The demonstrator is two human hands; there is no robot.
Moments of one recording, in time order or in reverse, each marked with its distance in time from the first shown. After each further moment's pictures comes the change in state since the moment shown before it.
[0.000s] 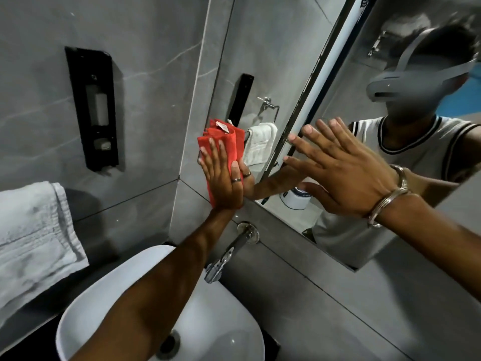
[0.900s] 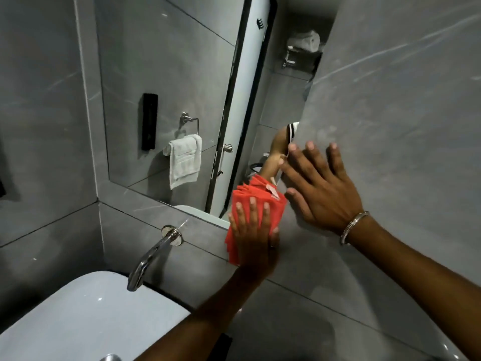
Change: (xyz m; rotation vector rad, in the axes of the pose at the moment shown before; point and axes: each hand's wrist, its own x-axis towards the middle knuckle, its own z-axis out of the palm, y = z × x) left_hand -0.226 0.194 0.064 0.119 -0.260 0.377; right_hand -0.206 0.010 -0.029 -0.152 0.163 0.423
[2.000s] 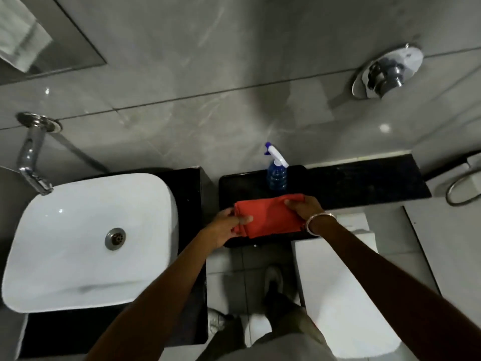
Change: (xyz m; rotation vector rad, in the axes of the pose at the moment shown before) left_hand -0.311 0.018 -0.111 -0.397 -1.593 -1.579; right_hand -0.444 -0.300 -0.106 1.327 -0.963 2.398
